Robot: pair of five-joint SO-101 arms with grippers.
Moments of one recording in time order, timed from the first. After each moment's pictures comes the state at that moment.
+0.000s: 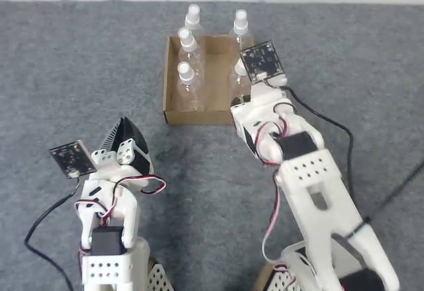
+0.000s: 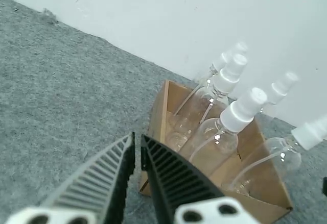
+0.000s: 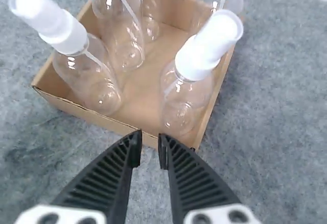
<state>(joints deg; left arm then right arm) -7.3 -103.5 97.3 34.9 27.7 -23.3 -30.2 41.4 37.3 2.1</state>
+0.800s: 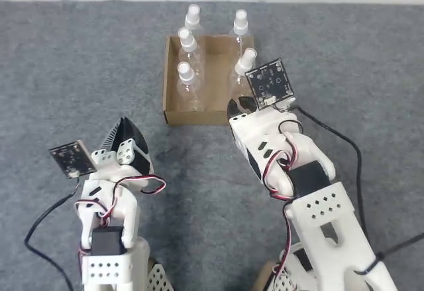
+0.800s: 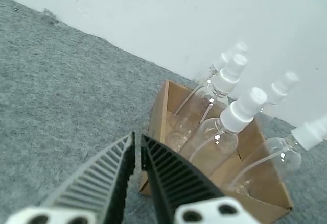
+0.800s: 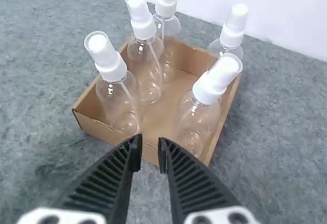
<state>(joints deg) -7.3 -103.5 97.3 34.9 27.7 -26.5 -47.6 49.1 37.3 2.1</state>
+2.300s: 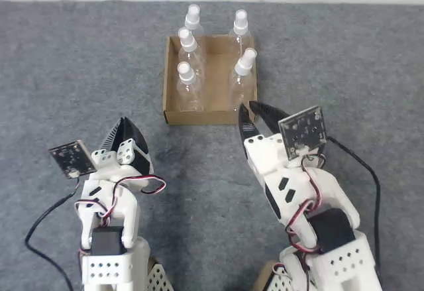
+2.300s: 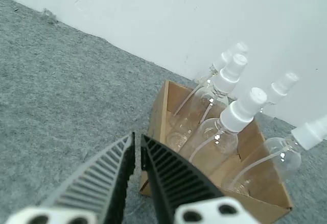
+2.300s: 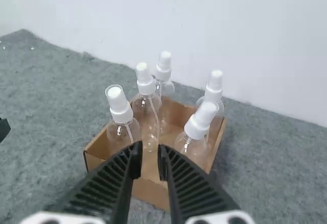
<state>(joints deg) -7.3 -103.5 97.3 34.9 27.7 -26.5 -74.9 59.5 38.9 2.1</state>
